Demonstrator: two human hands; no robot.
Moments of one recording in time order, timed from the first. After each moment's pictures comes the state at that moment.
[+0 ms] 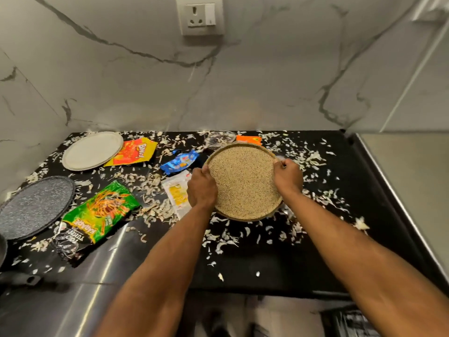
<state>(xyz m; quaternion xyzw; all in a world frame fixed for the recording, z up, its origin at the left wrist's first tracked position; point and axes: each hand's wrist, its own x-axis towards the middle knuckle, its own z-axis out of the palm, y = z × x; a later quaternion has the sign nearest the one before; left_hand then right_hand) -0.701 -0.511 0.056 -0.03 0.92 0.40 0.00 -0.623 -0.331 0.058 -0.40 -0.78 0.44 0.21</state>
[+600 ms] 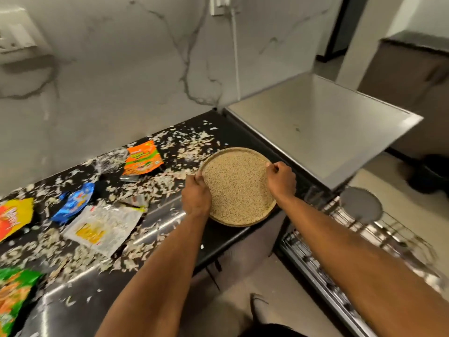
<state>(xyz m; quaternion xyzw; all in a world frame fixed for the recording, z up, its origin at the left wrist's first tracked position) -0.553 -0.424 0.038 0.25 0.87 0.40 0.14 -0.385 -0.314 0.037 -0.63 -0.63 0.33 0.30</state>
